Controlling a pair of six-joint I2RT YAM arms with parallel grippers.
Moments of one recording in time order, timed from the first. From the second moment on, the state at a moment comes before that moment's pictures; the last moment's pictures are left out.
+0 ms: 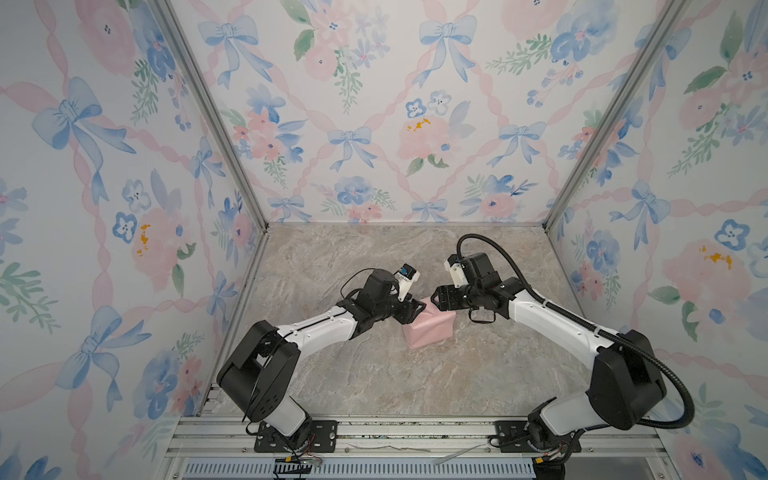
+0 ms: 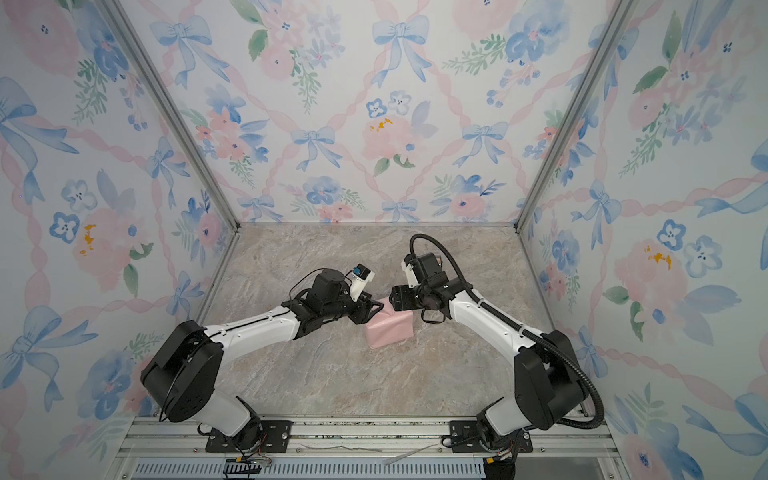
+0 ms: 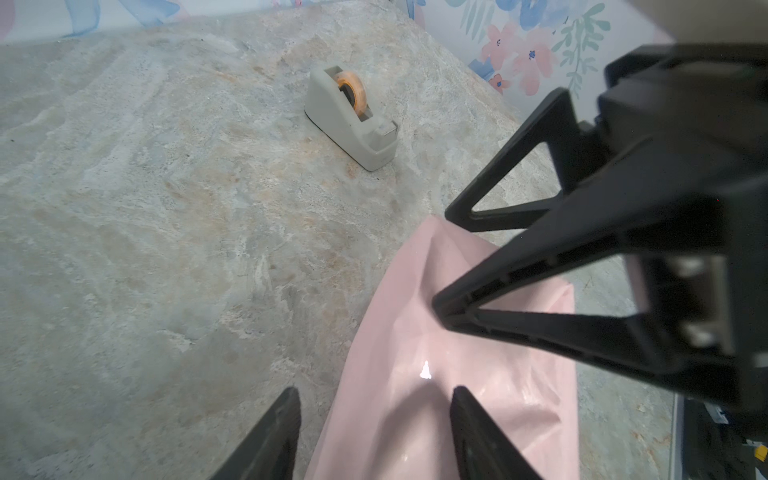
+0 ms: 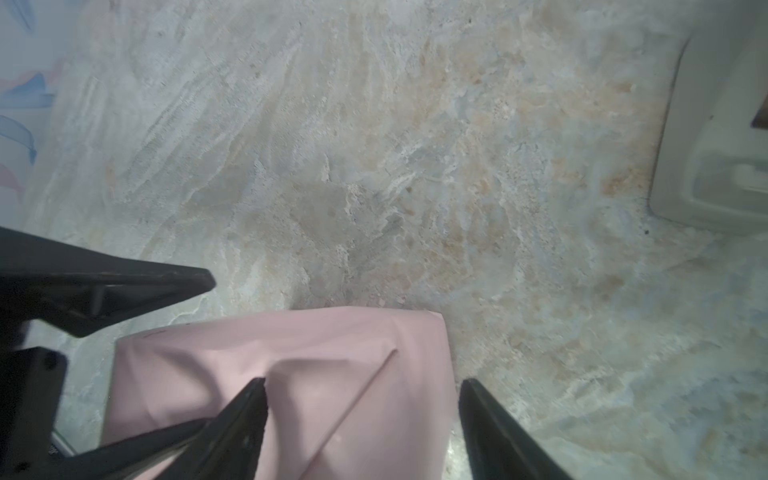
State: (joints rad) left arm -0.67 1.56 0.88 0.08 0.29 -0.12; right arm 0.53 1.52 1.08 -0.50 -0.15 0.33
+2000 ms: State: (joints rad) left arm -0.70 1.55 0.87 0.09 0.28 -0.15; right arm 0.56 1.29 0.85 -0.39 -0.13 0.48
